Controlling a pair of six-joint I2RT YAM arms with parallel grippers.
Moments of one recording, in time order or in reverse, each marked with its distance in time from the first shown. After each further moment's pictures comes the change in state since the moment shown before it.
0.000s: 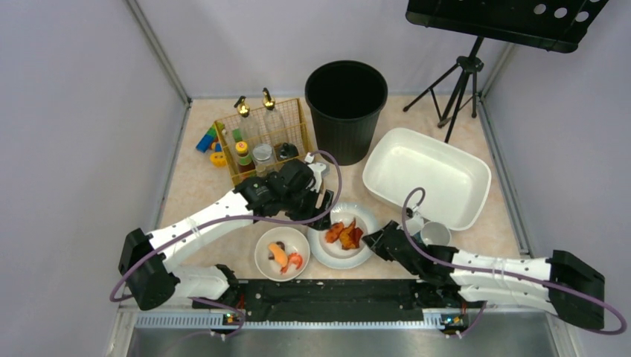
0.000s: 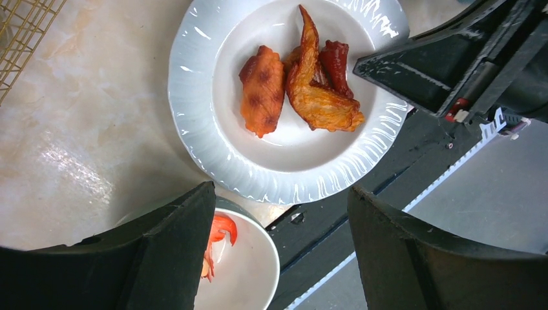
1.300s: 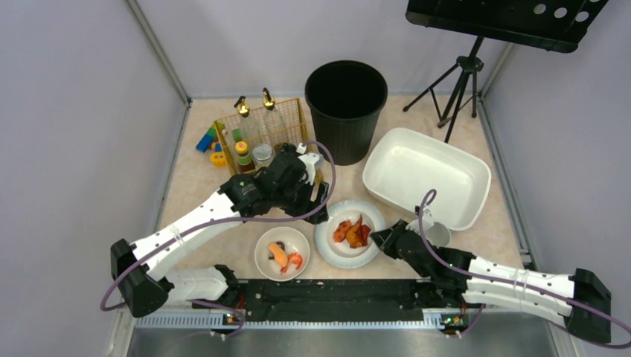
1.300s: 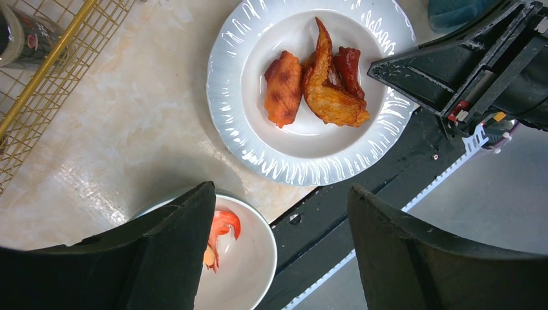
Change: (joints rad) left arm 0.000 -0.063 0.090 -0.080 -0.057 0.000; right arm 0.000 -0.292 -0.009 -0.183 0.070 -0.127
